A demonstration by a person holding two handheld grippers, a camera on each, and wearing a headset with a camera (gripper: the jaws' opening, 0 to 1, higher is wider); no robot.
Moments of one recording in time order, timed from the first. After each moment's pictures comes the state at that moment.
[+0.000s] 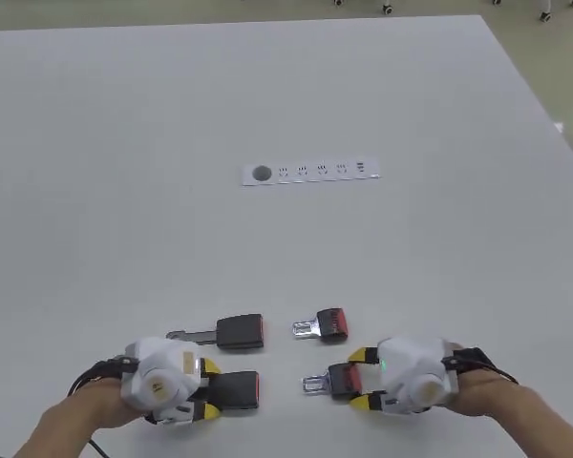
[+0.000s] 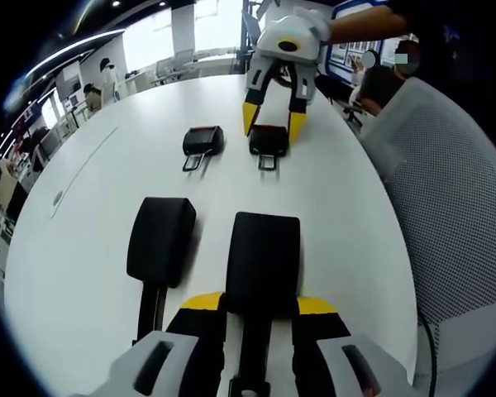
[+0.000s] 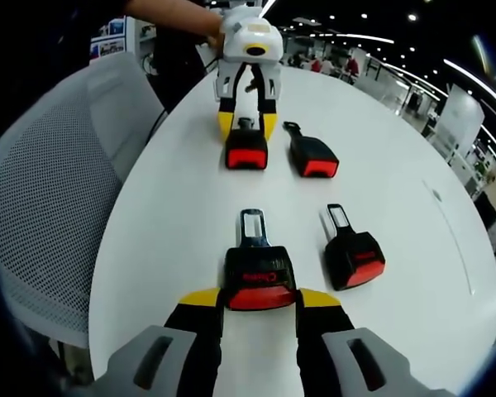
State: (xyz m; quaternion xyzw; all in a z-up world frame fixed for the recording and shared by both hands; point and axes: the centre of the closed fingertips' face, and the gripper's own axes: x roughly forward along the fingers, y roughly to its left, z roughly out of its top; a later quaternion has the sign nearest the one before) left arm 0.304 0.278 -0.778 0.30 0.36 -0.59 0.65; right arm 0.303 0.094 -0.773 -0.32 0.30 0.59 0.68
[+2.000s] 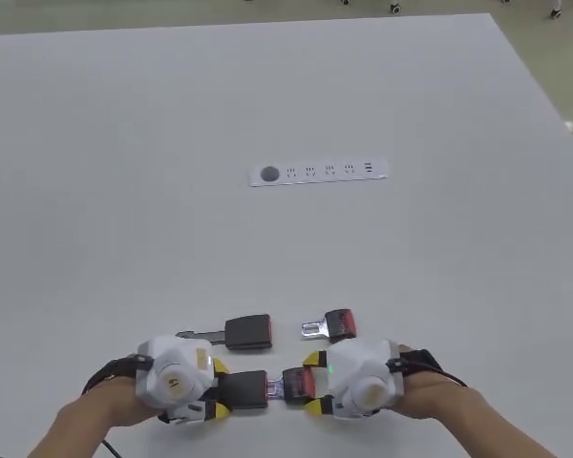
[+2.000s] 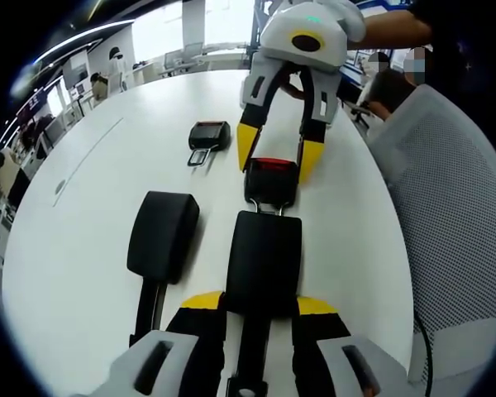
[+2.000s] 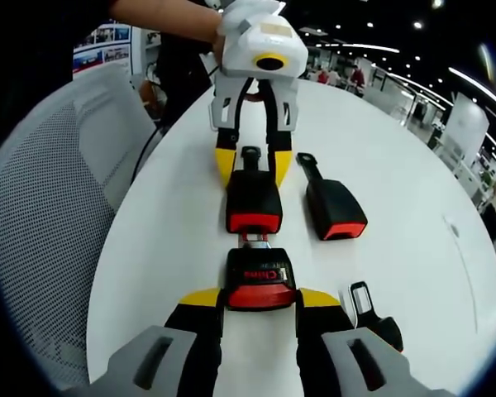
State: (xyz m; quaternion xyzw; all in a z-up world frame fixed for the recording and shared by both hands) left arm 0.302 0.274 -0.773 0.29 0.39 -0.58 0.66; right arm 0.300 0.175 -0.757 -0.31 0.28 0.61 0.68
